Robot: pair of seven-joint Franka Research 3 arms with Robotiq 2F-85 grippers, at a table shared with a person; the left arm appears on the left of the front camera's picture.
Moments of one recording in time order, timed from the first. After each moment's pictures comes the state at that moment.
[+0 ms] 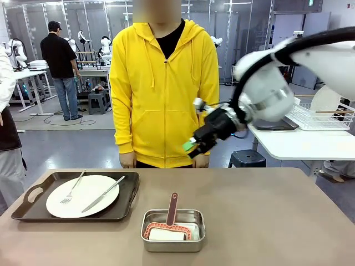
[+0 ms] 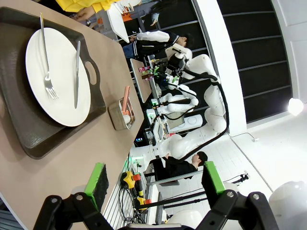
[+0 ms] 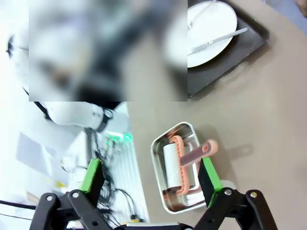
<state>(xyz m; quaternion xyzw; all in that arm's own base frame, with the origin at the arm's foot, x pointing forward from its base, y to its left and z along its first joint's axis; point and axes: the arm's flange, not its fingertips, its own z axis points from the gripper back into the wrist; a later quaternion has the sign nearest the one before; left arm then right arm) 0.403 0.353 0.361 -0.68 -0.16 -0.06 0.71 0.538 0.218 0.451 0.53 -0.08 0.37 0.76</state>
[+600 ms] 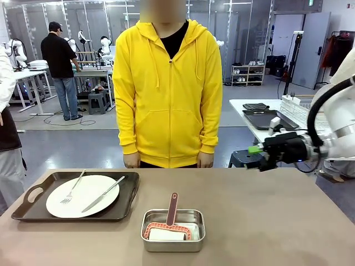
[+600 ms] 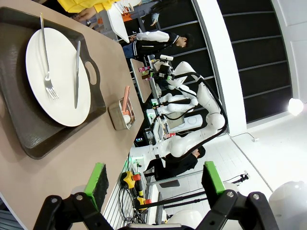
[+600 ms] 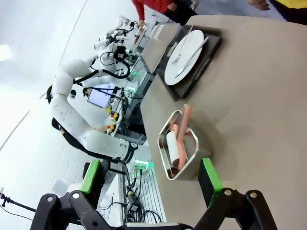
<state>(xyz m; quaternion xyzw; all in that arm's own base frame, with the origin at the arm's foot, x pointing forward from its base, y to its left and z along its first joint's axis) 0.403 0.353 0.361 -0.68 -0.16 -0.06 0.71 0.512 0.025 0.390 0.63 -0.13 0.20 0.74</state>
